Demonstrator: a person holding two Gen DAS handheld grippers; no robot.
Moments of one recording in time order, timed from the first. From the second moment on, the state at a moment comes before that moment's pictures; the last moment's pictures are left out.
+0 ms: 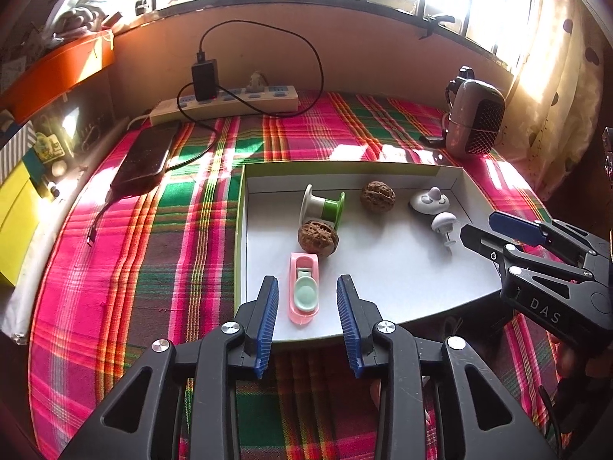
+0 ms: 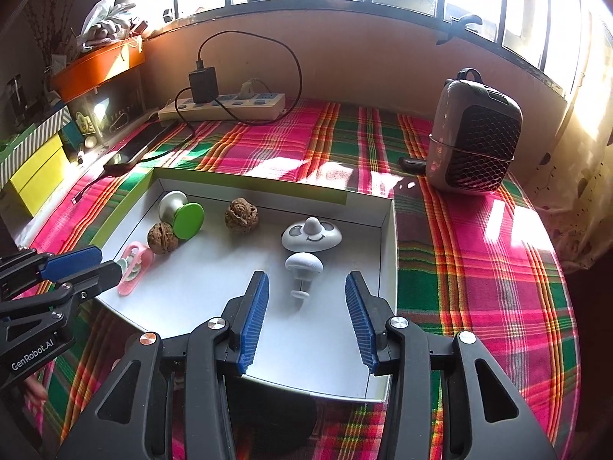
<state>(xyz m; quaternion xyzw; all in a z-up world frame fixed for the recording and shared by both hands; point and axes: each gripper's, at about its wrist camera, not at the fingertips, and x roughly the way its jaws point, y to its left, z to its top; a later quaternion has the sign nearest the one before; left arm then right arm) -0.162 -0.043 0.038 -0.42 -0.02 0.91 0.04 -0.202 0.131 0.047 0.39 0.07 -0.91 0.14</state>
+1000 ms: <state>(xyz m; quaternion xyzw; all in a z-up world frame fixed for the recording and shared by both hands) -0.103 -0.013 0.026 -0.45 -0.04 0.89 0.09 -0.125 0.174 0.055 0.37 0.04 -0.92 0.12</state>
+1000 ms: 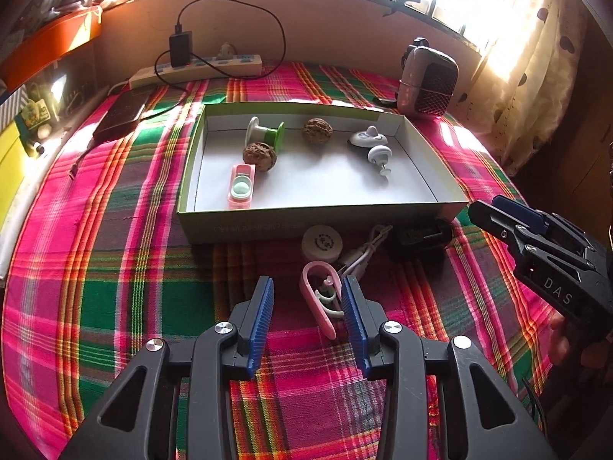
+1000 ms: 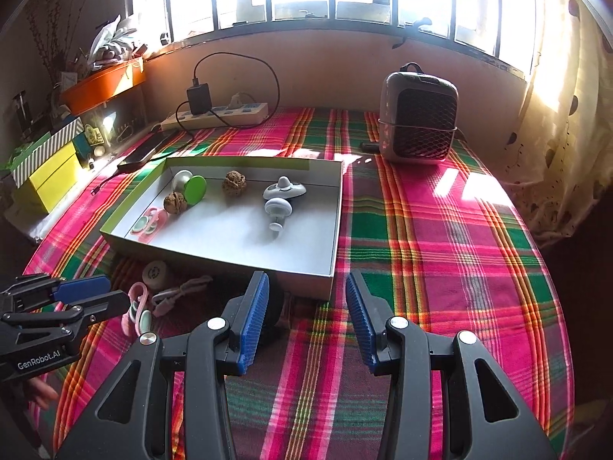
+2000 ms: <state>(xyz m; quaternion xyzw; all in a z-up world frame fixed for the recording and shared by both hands) -0.106 -0.006 0.010 -0.47 -0.02 0.88 0.06 -0.123 0.174 0.035 0.40 0.02 -0.90 0.17</state>
